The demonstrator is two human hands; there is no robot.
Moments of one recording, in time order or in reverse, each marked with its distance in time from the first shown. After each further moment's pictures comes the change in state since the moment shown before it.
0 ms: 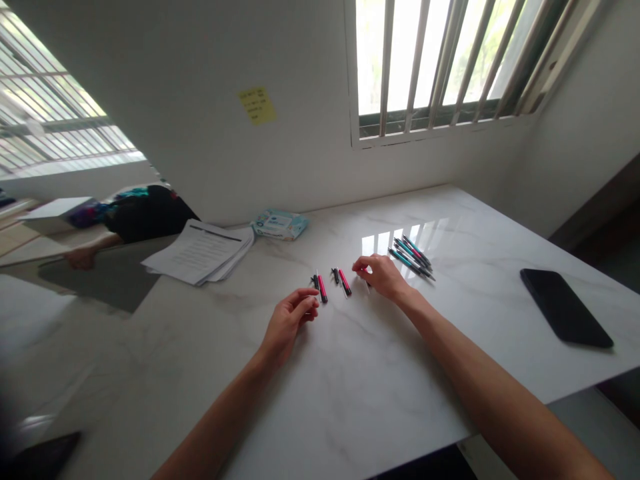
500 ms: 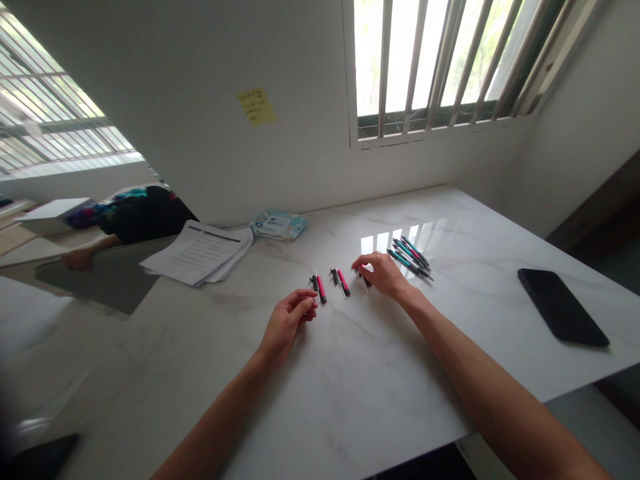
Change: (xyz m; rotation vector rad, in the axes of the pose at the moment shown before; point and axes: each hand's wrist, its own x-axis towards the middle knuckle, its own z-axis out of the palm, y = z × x) left_hand 0.002 -0.003 -0.002 0.009 -0.013 0.033; right_hand 0.002 0.003 -0.007 -0.071 0.004 0.013
